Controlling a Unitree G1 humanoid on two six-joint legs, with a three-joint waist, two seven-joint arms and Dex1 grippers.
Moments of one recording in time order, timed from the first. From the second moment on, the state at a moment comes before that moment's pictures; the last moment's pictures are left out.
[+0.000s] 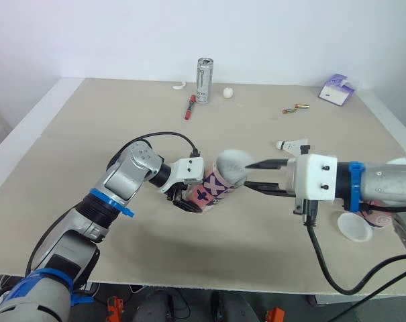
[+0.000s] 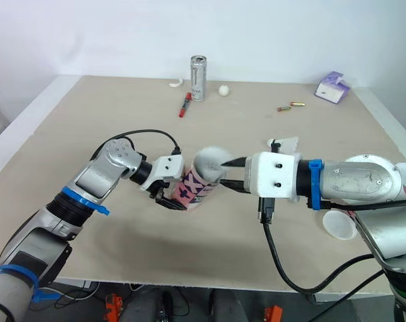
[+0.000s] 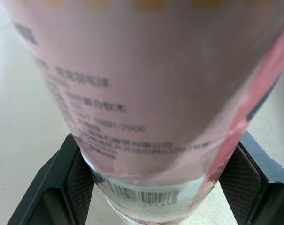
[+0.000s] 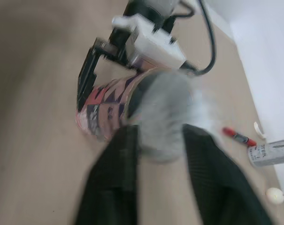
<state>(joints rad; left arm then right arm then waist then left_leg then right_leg) -0.88 0.47 -0.46 0.22 0.02 0.41 -1.38 -0.43 -1.03 -0.05 -0.64 0.41 0.40 0.99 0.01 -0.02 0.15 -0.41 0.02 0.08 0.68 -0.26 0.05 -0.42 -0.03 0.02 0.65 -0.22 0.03</state>
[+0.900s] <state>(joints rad) -0.87 0.47 -0.46 0.21 0.02 0.42 -1.38 -0.55 -0.62 -0.23 0.13 0.37 0.60 0.43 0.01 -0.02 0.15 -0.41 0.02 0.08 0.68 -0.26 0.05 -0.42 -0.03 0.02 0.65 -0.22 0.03</state>
